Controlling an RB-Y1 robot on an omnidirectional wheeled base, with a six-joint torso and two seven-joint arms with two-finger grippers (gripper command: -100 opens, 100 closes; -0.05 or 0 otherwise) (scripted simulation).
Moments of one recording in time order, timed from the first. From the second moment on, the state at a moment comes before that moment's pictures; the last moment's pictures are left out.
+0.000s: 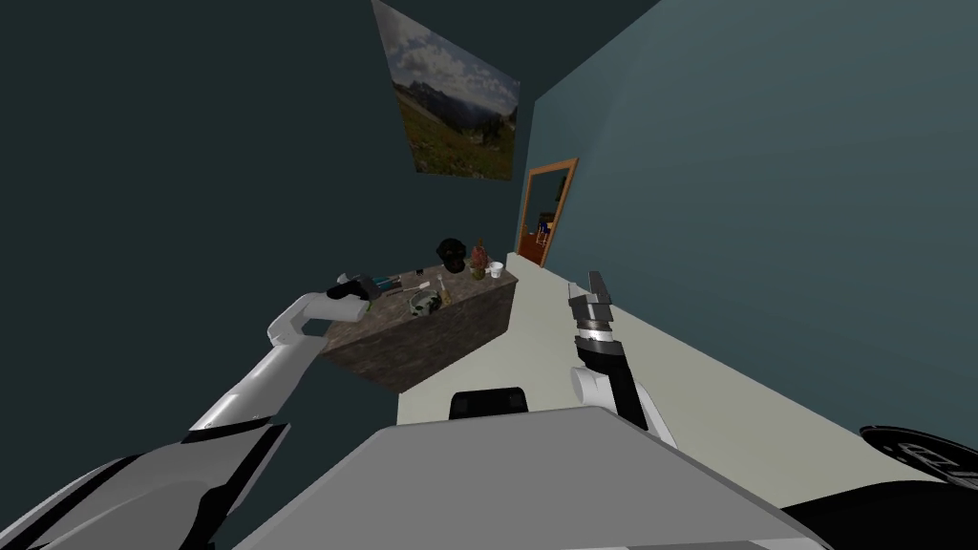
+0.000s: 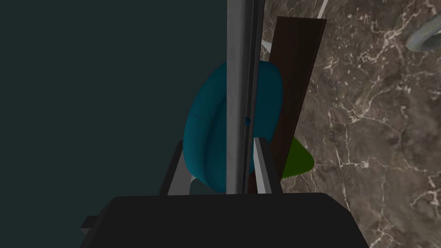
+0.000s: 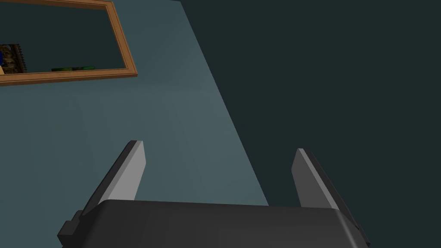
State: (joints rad) left arm -0.26 0.82 0.11 -1.55 0.16 0.75 0.82; right arm 0.51 0.02 -0.06 -2.30 0.11 -0.40 -0.09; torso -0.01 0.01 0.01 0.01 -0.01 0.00
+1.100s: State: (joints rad) left arm -0.27 0.69 0.17 -1.41 0.04 0.49 0.69; right arm 0.51 0.02 -0.06 -2.30 0.11 -0.40 -0.09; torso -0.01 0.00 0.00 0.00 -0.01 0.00
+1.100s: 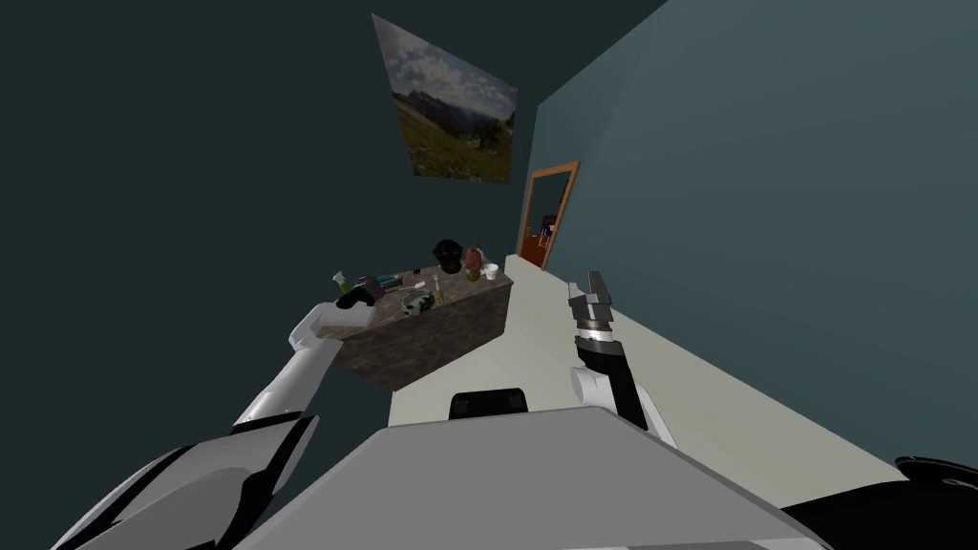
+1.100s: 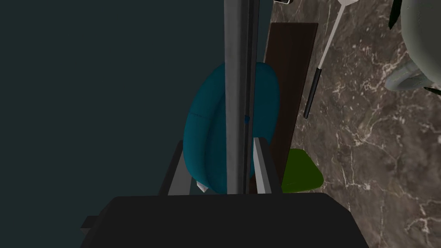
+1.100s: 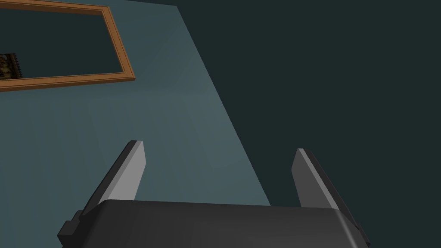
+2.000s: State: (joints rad) left arm -0.25 0.58 0.25 -1.31 0.03 0.32 0.50; right arm 0.51 0.02 -0.06 -2.30 0.11 -0.40 -0.09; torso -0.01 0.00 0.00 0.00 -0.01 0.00
